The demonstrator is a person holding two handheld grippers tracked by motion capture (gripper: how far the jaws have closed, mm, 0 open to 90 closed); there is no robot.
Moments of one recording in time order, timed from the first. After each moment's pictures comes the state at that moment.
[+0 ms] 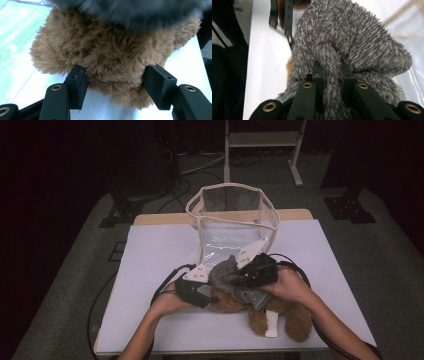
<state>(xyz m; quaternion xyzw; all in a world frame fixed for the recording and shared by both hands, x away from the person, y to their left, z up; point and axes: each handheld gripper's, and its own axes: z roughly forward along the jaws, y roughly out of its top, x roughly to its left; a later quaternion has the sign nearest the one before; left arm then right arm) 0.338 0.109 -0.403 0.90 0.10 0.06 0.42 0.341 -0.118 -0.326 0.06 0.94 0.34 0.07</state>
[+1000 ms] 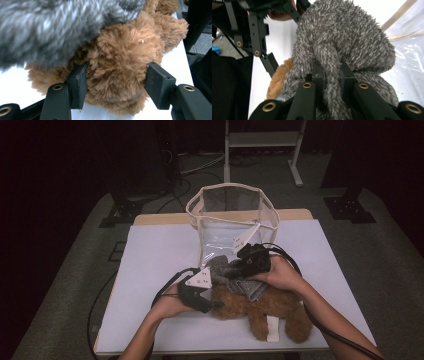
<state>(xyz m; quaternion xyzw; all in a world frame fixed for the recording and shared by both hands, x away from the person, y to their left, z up) 0.322 0.103 -0.392 0.91 0.06 0.06 0.42 0.378 -0.112 -0.331 0.09 0.93 0.35 0.00</state>
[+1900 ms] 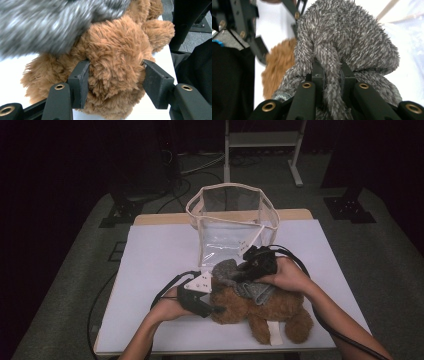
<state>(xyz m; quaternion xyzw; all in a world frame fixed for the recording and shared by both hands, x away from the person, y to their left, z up) 0.311 0.099 -0.388 0.91 0.03 0.05 0.42 0.374 -0.131 -0.335 0.11 0.94 0.31 -0.02</state>
